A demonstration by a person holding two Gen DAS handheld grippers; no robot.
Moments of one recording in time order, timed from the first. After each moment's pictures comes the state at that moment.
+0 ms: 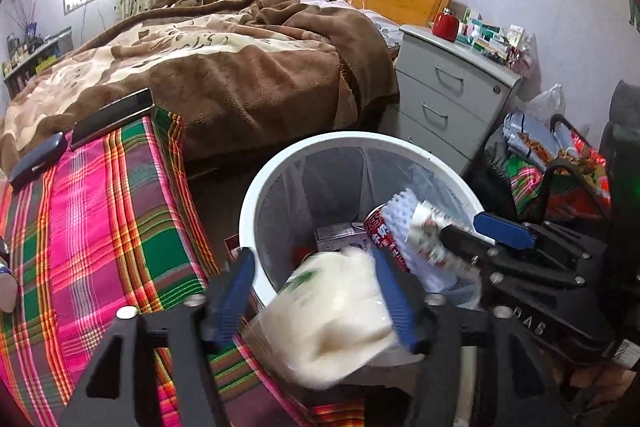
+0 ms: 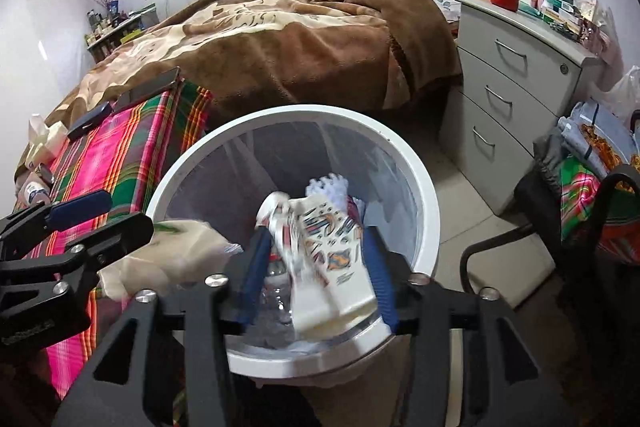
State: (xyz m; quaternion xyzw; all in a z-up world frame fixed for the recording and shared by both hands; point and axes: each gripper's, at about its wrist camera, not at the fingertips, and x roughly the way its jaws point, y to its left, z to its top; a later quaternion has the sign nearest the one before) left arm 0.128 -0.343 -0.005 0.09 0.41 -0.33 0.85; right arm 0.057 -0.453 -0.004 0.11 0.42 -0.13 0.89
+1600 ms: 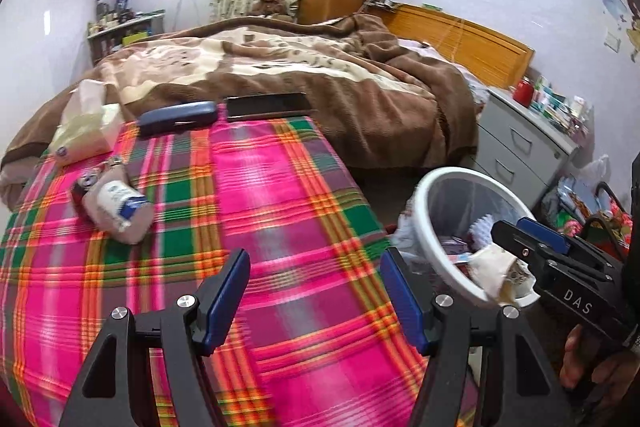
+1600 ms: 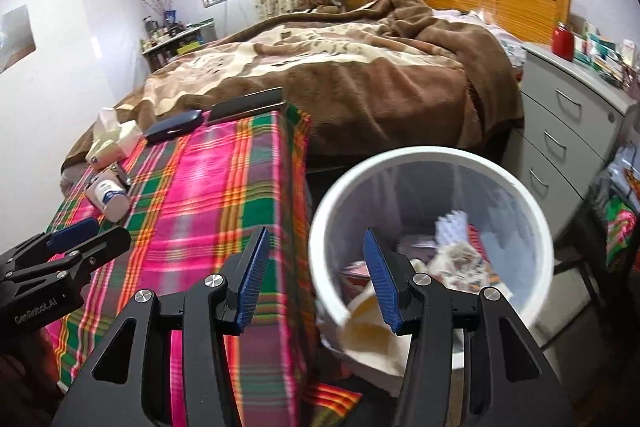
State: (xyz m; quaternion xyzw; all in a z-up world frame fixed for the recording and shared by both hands) left arm 0.126 -0.163 0.025 0.02 0.37 -0.20 0.91; right arm 0.080 -0.350 0.022 0.09 0.37 -0.05 0.92
